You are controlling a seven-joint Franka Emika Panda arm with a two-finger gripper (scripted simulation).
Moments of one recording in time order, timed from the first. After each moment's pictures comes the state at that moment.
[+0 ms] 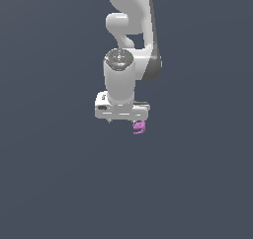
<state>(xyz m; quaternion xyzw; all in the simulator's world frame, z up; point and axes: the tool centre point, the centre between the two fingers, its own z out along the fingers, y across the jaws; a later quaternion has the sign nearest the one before) -0.005 -0.019 0.158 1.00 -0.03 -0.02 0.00</state>
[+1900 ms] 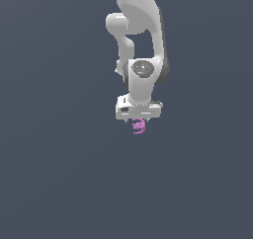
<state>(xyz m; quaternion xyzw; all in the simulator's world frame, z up) -0.052 0.049 0.099 1.00 0.03 -0.01 0.00</state>
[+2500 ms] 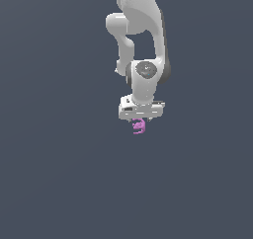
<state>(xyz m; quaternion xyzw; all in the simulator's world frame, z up) -0.062 0.064 0.088 1.00 0.04 0.00 0.00</state>
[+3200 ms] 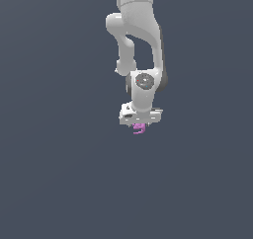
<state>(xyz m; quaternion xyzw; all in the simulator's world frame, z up) -0.064 0.064 0.041 1.00 0.04 0.00 0.00</state>
